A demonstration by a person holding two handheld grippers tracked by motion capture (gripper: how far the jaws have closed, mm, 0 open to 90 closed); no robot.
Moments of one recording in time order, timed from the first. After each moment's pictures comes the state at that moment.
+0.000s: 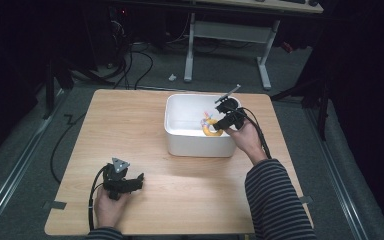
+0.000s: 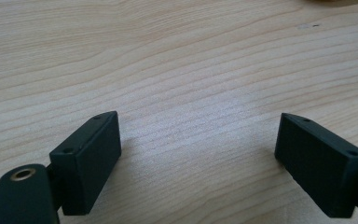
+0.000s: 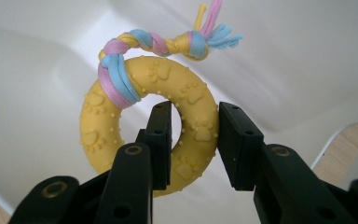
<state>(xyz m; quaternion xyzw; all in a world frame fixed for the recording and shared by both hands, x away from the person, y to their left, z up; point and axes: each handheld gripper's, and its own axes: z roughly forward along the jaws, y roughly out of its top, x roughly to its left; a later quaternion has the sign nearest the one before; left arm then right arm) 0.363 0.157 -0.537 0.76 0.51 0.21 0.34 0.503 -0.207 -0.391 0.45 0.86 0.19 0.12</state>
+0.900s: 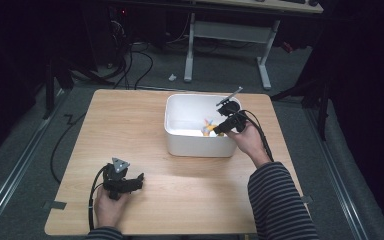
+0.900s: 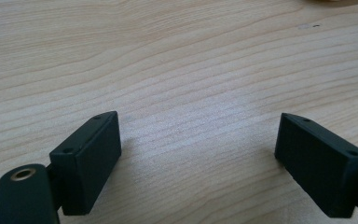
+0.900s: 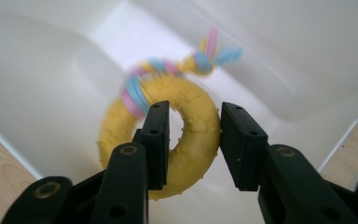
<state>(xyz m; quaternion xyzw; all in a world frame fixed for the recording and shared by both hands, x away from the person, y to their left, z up) 0.364 0.157 -0.537 0.76 0.51 0.21 0.34 0.495 -0.212 -0.390 0.45 0.86 0.20 0.09</state>
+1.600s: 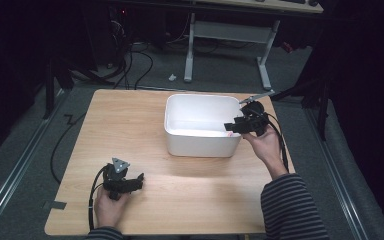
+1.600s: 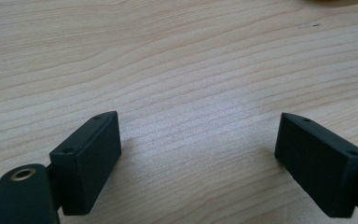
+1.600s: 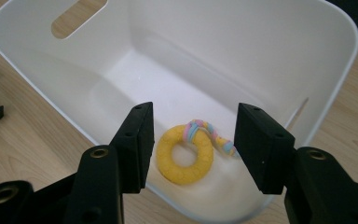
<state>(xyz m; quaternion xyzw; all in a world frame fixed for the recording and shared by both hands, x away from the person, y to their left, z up) 0.363 0.157 -0.537 0.76 0.51 0.21 0.33 0.455 -0.261 -0.363 0.46 0.82 0.32 0.14</state>
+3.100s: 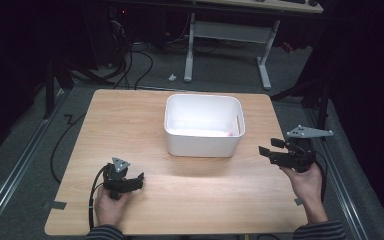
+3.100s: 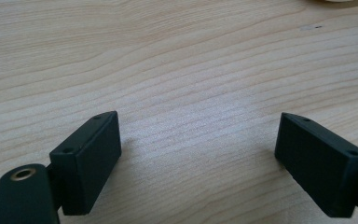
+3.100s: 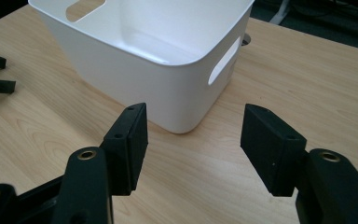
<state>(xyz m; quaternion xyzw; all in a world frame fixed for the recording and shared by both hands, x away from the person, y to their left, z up) 0.364 0.156 -0.537 0.76 0.51 0.21 0.33 0.340 -0.339 -0.365 0.46 0.78 0.38 0.20</state>
